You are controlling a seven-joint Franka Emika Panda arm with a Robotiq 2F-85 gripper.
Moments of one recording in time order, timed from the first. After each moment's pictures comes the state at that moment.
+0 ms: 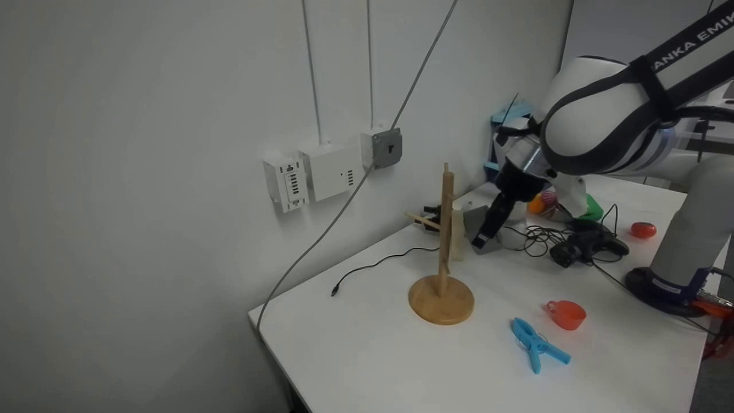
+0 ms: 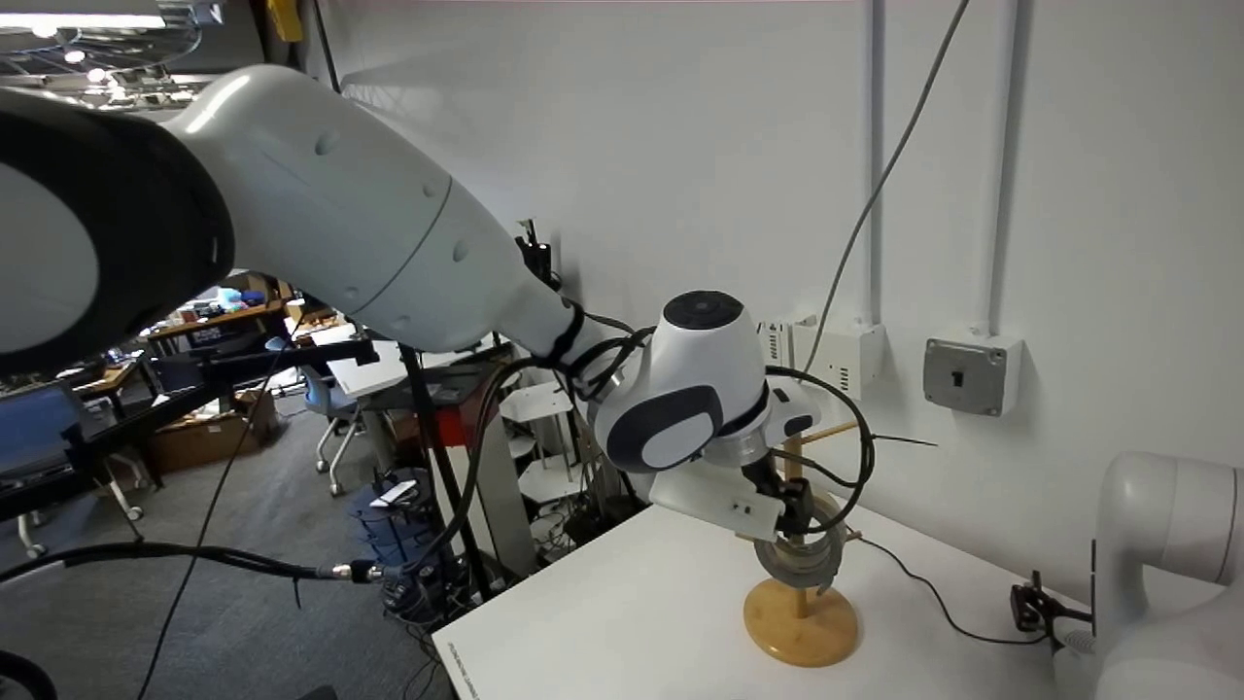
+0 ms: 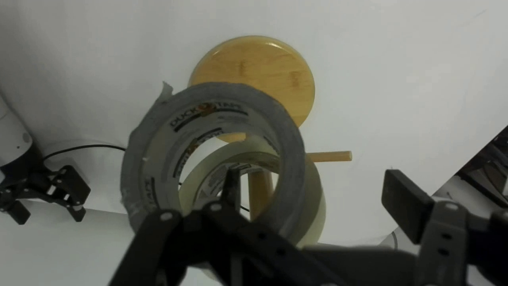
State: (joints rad) arm -0.32 0.53 0.28 -1.90 0.16 2.73 -0.58
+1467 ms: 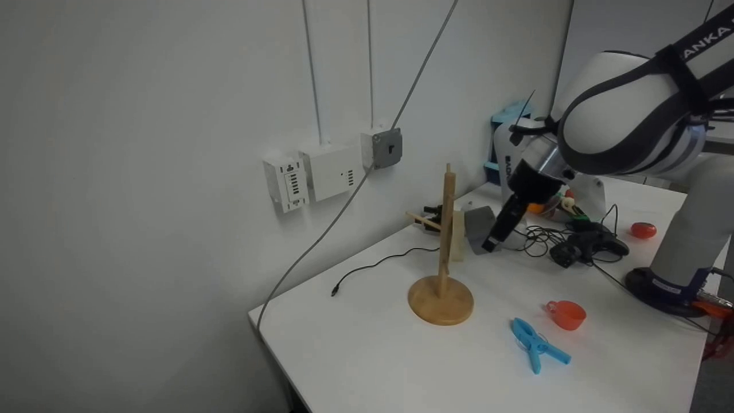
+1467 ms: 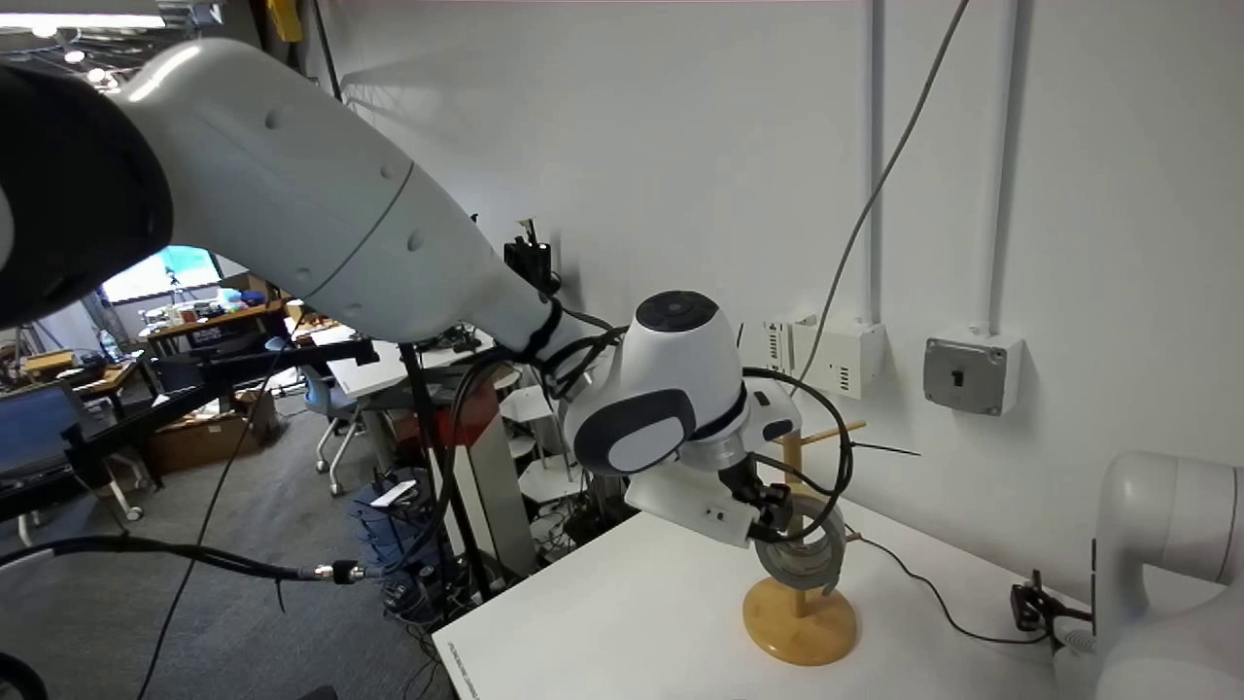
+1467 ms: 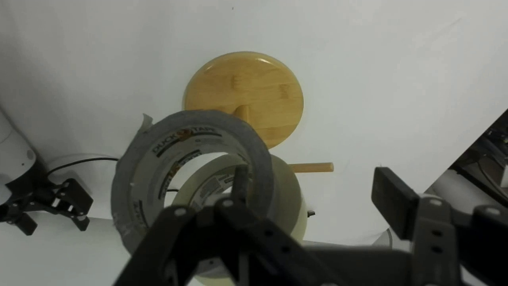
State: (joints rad) arm -0.32 0.46 0.28 -2.00 0.23 2.77 -0.59
